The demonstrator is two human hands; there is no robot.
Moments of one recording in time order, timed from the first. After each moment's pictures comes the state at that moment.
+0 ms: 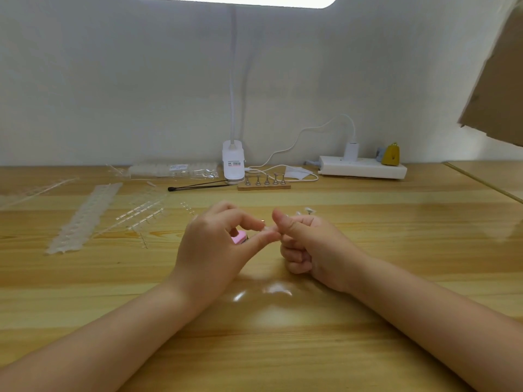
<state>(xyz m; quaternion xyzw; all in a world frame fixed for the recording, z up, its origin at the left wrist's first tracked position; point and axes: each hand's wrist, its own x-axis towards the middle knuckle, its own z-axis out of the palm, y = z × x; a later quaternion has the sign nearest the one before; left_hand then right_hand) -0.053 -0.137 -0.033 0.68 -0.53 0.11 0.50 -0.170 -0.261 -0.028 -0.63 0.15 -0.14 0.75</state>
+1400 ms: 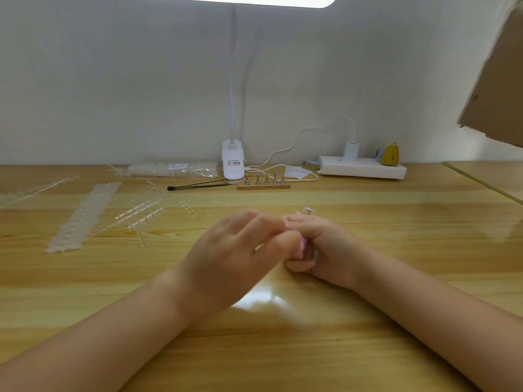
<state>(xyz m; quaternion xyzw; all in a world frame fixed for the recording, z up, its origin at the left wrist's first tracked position) -0.048 -0.143 -0.039 0.49 -0.73 0.40 0.26 -0.172 -0.270 -0.026 -0.58 0.13 -0.09 0.80</state>
